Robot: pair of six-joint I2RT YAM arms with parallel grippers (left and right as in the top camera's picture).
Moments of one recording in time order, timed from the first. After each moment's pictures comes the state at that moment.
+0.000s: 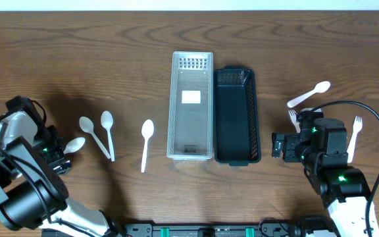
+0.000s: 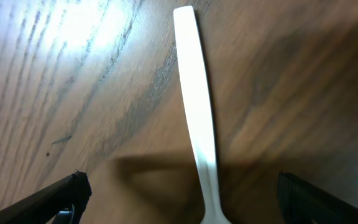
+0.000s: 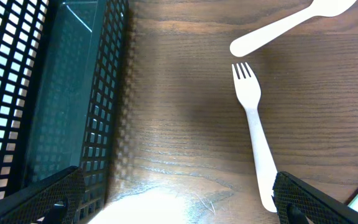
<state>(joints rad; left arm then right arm) 0.59 1.82 1.07 -0.88 -0.14 -1.49 0.07 0.87 0.59 -0.60 -0.05 0.12</state>
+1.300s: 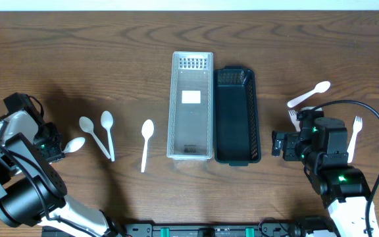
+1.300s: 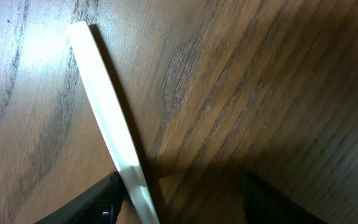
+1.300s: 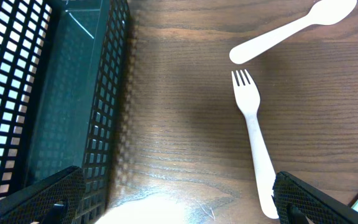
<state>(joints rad) 0.59 1.85 1.07 -0.73 -0.14 -1.37 0.07 0.87 0.59 -0.58 -0.05 0.12</state>
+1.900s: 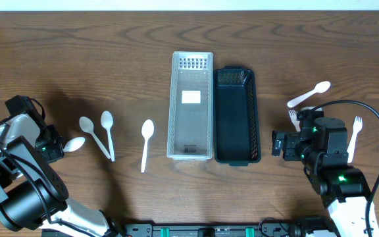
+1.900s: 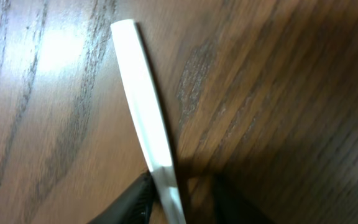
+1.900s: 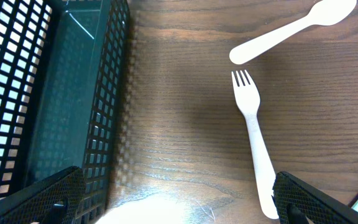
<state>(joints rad) 0.59 1.82 1.03 -0.71 -0.15 -1.35 0.07 0.87 0.59 -0.58 -0.05 0.12</state>
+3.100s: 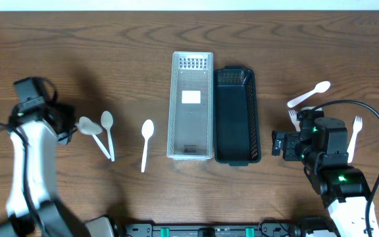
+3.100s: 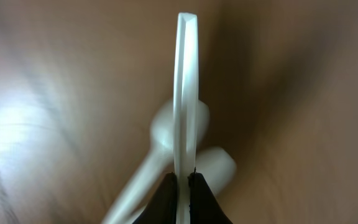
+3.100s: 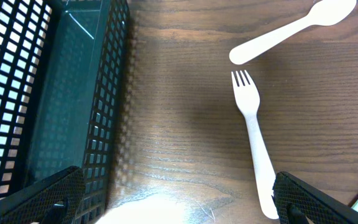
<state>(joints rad) 0.34 1.41 1.02 -0.74 0.00 -0.91 0.07 0.87 0.59 -0.58 -0.05 0.12</state>
